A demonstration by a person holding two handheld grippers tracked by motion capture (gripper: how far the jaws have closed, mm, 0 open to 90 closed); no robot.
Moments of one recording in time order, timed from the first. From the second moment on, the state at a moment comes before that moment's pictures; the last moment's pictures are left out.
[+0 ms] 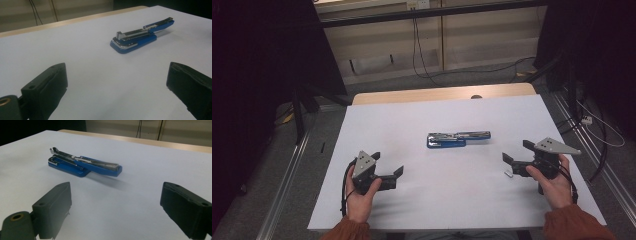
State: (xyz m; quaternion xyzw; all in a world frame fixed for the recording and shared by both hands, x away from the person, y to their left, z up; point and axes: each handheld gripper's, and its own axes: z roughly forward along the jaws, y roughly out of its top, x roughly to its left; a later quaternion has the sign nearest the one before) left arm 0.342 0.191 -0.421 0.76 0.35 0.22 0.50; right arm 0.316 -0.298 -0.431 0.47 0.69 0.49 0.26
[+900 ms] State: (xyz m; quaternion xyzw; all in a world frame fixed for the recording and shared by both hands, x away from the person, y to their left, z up) left arm 0.313 0.198 -0.420 0.77 0.34 0.21 0.49; right arm 0.320 -0.296 -0.431 0.46 0.79 0.39 0.12
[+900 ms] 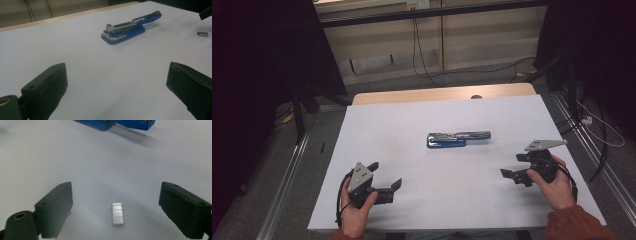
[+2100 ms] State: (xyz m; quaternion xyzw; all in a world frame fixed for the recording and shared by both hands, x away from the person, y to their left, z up) left arm 0.318 0.194 -0.421 0.78 0.34 0.20 0.49; right arm 0.332 -0.288 -0.430 0.41 0.87 0.26 0.07
